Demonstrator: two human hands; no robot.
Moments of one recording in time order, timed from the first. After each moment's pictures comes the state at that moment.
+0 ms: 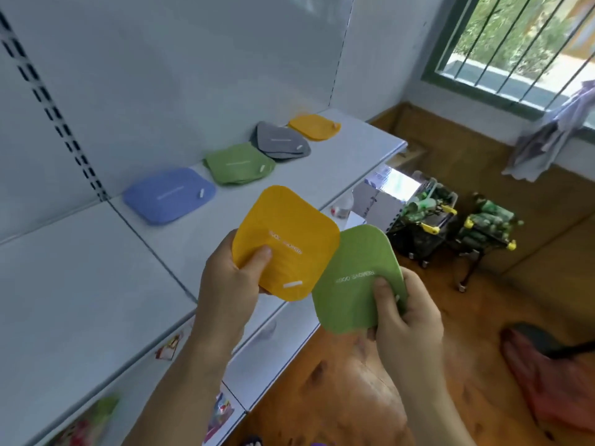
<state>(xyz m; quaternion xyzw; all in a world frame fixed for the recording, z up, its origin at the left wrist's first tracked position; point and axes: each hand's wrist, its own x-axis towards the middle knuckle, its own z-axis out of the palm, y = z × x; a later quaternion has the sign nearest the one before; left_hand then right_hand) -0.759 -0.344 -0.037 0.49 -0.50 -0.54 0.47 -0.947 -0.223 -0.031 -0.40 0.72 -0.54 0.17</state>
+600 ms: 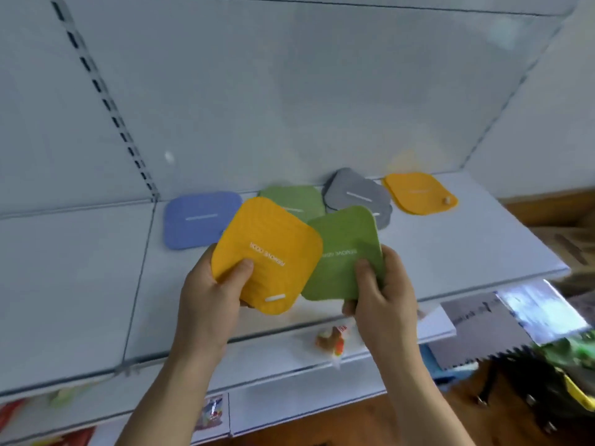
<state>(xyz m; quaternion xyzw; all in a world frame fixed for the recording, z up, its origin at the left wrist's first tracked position) -0.828 -0.436 -0.035 0.62 -0.31 -0.36 0.62 -1.030 -0.491 -0.027 -0.56 0.55 -0.45 0.42</state>
